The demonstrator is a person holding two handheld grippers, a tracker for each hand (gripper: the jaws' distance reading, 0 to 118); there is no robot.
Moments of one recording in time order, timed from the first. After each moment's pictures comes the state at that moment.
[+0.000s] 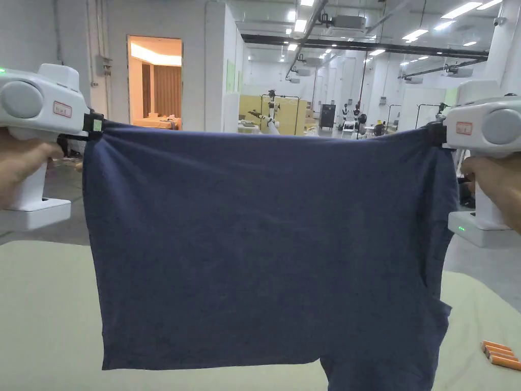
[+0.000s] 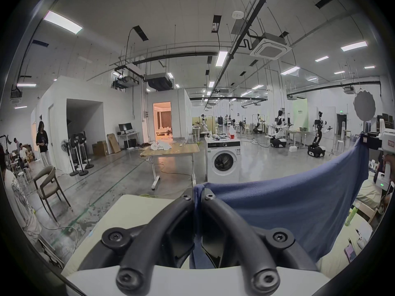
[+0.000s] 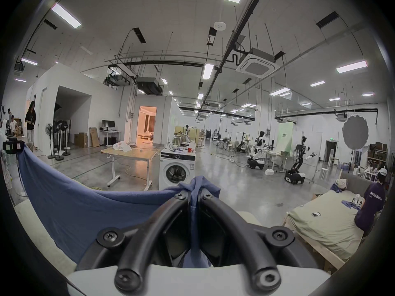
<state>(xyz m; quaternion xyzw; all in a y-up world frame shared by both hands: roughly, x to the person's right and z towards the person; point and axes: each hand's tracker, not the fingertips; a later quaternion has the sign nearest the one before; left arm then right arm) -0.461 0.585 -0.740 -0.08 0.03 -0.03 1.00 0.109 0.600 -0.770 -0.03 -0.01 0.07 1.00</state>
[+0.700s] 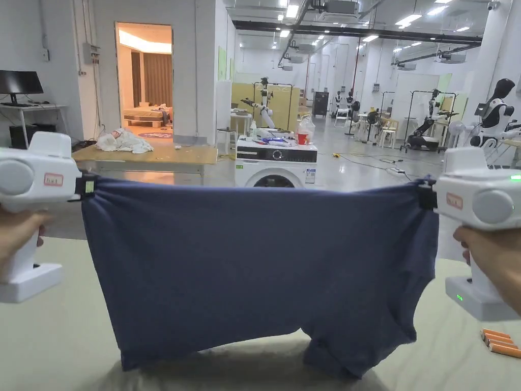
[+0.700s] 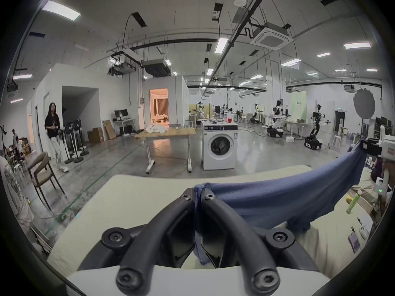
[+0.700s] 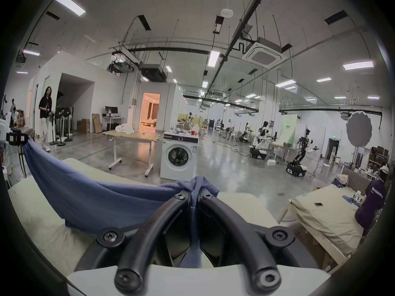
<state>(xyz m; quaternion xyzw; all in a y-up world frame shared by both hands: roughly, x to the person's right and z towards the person) -0.458 0.457 -0.751 -0.13 0.01 -0.01 0.99 0.120 0.467 -0.759 -0.08 0.00 0.09 0.99</state>
